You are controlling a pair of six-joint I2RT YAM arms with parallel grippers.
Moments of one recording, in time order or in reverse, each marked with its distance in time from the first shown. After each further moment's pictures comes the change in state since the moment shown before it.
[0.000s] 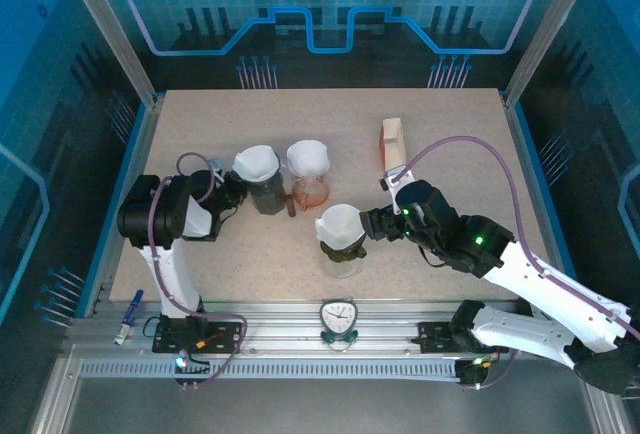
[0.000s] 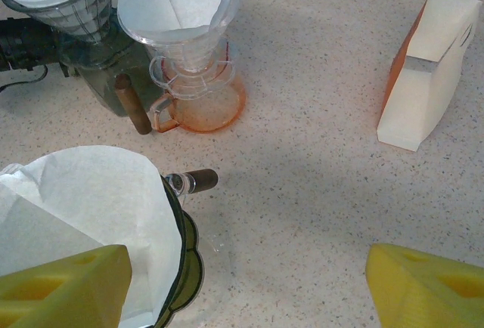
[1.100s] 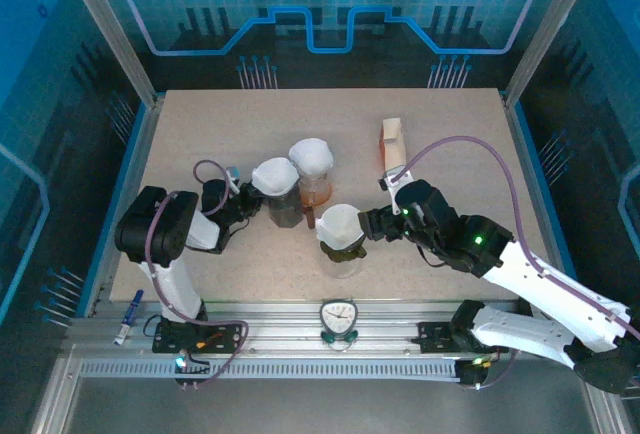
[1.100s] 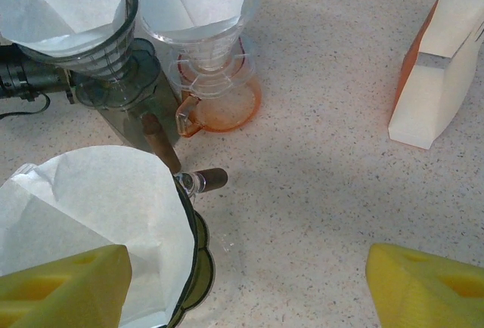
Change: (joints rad) left arm -0.132 -0.144 -0.123 -0.056 -0.013 0.063; right arm 0.000 0.003 0.000 0.006 -0.024 0.016
